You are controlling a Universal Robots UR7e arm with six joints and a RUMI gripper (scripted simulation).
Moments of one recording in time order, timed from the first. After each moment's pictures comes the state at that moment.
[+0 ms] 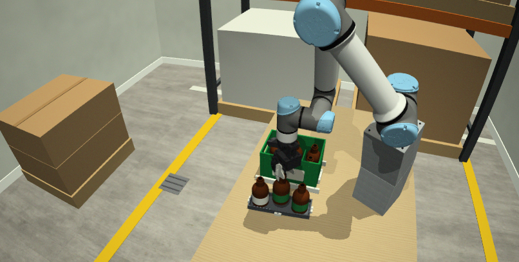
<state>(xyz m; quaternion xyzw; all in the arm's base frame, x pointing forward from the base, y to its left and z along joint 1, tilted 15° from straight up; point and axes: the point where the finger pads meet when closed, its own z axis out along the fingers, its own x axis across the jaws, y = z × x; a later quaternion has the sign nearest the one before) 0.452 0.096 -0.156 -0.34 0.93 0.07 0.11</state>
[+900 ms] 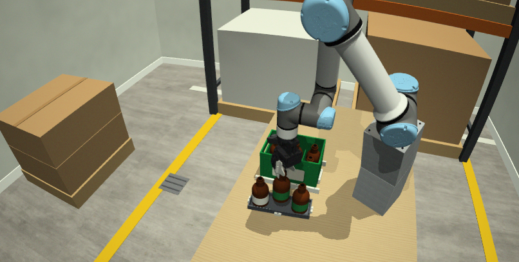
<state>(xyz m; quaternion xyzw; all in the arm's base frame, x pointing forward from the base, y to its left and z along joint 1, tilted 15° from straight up) 0.450 0.093 -0.141 -0.34 0.93 0.07 0.11</state>
